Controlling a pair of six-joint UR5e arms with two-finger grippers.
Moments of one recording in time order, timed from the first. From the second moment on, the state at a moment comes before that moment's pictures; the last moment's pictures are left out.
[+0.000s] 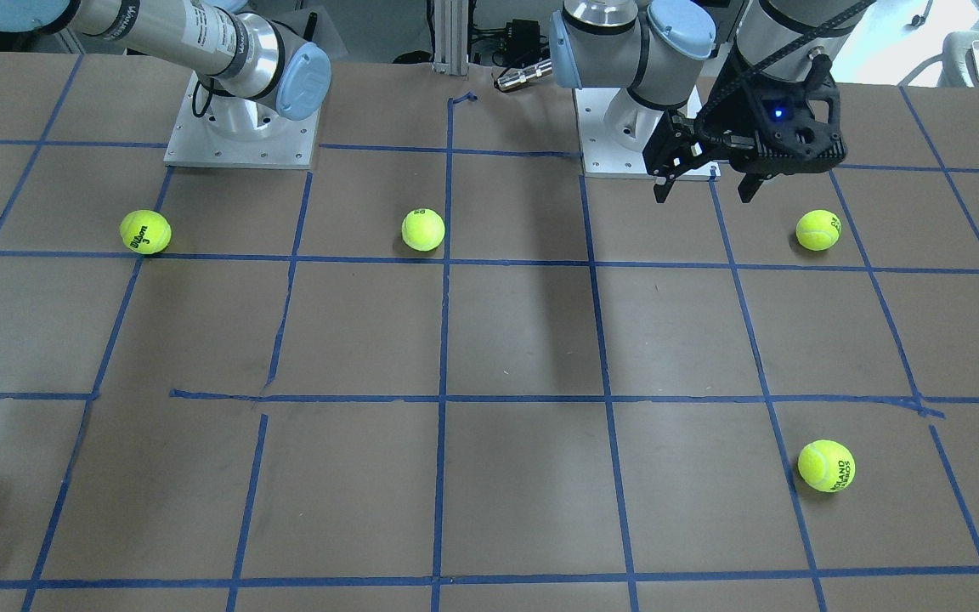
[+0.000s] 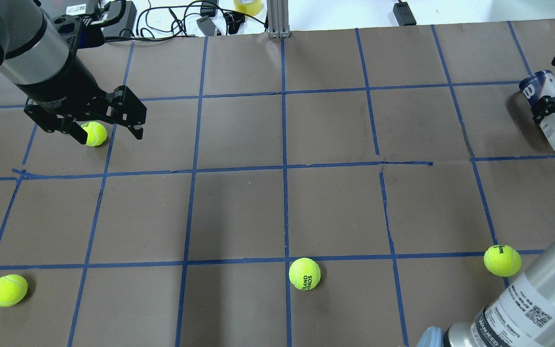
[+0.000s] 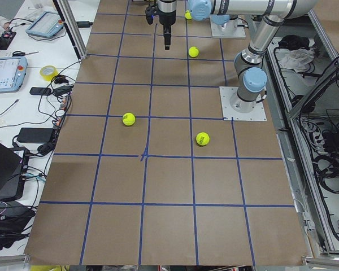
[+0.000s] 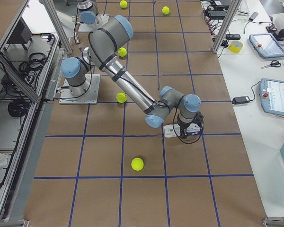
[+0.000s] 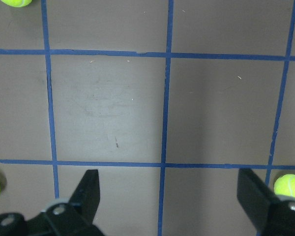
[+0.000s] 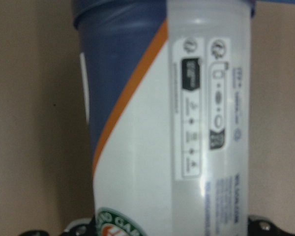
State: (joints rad) left arm -1.51 -1.47 -1.65 -1.59 1.57 0.01; right arm 0.93 -0.85 1.38 -2.15 -1.60 -0.71
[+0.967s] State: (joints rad) left arm -1.51 -1.46 -1.64 -1.60 1.56 0.02; right arm 1.29 -0.96 1.38 -2.06 -1.61 -0.56
